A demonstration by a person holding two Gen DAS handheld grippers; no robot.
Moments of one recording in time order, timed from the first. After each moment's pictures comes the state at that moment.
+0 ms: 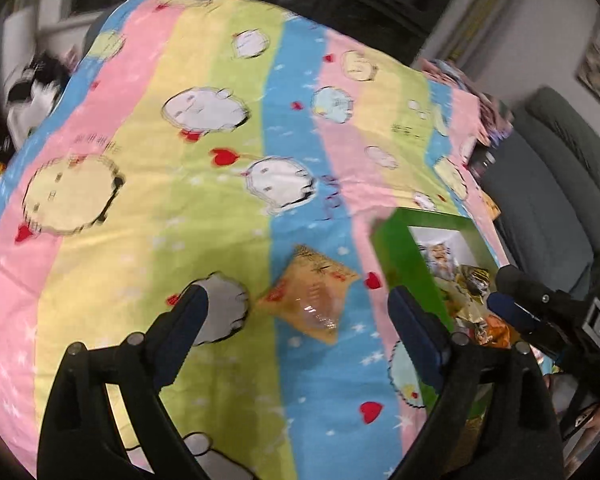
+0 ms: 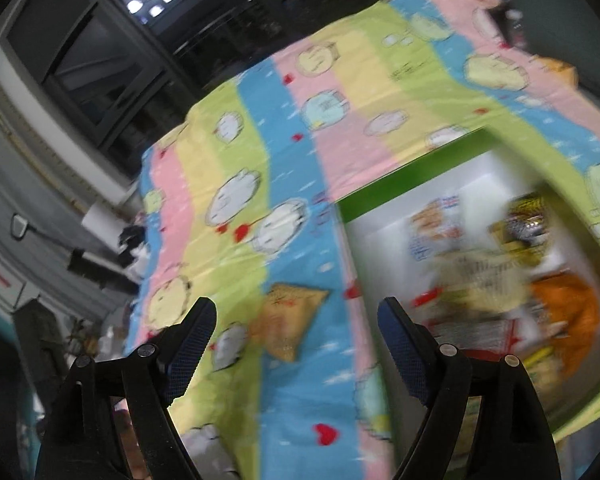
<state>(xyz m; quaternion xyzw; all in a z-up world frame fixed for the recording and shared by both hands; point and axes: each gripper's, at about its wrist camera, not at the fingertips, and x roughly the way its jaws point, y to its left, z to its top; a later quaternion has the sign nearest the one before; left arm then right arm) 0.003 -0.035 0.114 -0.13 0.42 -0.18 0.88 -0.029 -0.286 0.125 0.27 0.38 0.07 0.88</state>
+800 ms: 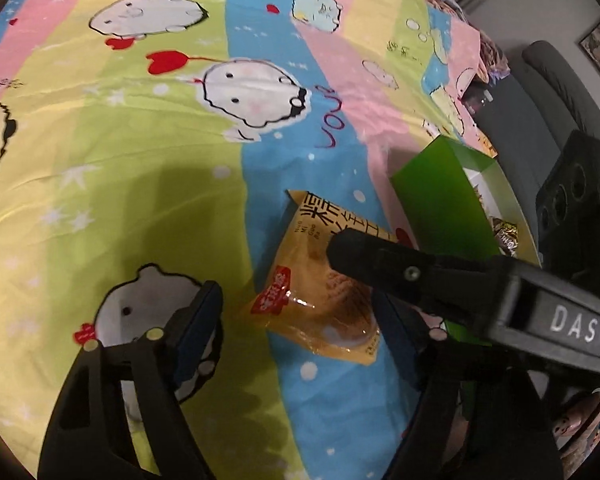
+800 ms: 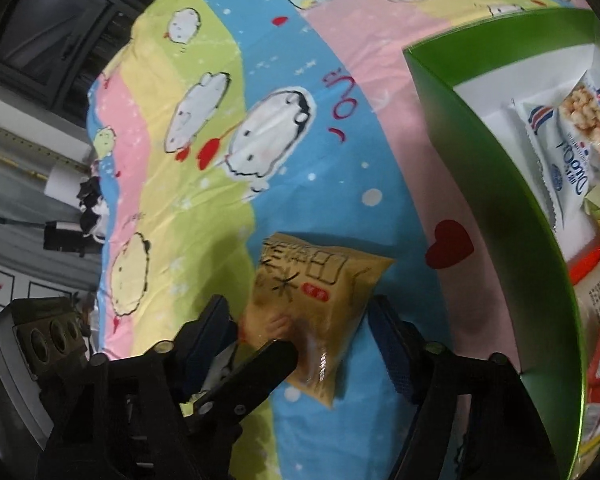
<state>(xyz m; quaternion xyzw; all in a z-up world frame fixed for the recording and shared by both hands) 0.072 -0.075 0.027 -0.10 0.53 -0.27 0.80 0.071 -0.231 0.025 0.29 0.52 0.07 0.80</state>
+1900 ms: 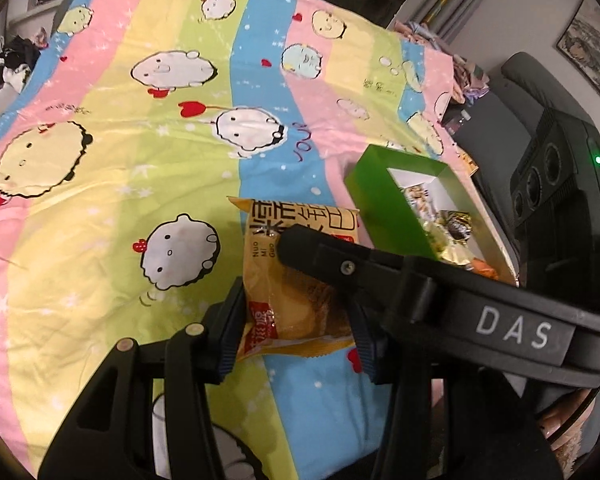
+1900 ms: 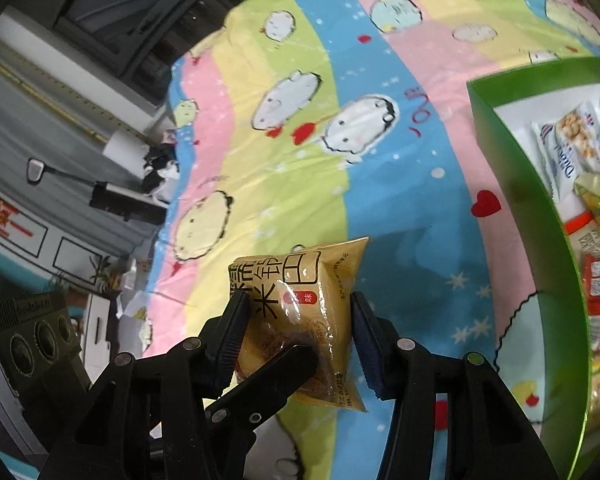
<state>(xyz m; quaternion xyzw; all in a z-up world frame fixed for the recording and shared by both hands) -0.029 -0.056 0.098 -0.10 0.46 -0.24 0.85 -0.002 -0.193 0.087 0.26 0.47 0.16 0.83</state>
